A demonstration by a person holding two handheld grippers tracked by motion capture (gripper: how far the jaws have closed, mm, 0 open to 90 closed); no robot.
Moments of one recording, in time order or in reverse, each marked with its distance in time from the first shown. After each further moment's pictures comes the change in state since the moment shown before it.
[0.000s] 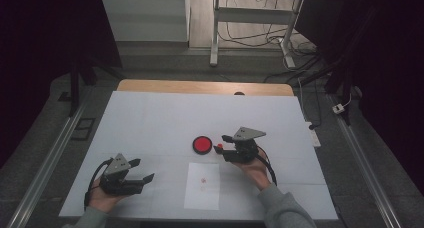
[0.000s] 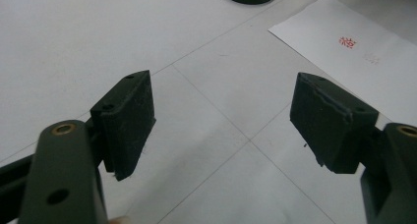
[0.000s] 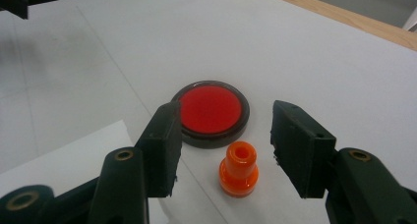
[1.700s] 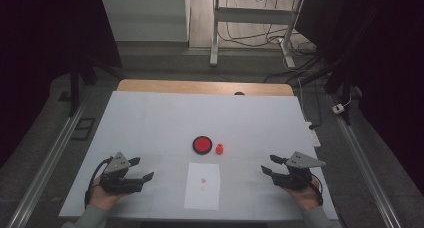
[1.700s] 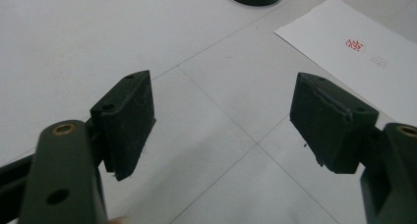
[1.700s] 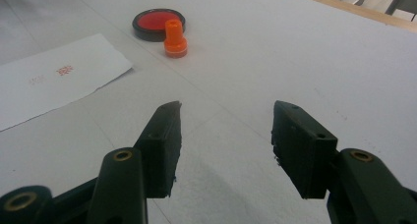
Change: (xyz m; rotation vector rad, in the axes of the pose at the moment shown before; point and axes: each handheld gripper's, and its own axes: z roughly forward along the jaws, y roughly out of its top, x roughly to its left) left arm 0.004 0.000 0.002 -0.007 0.003 -0.007; right arm -0.015 -0.073 -0.135 0.006 -0.157 0.029
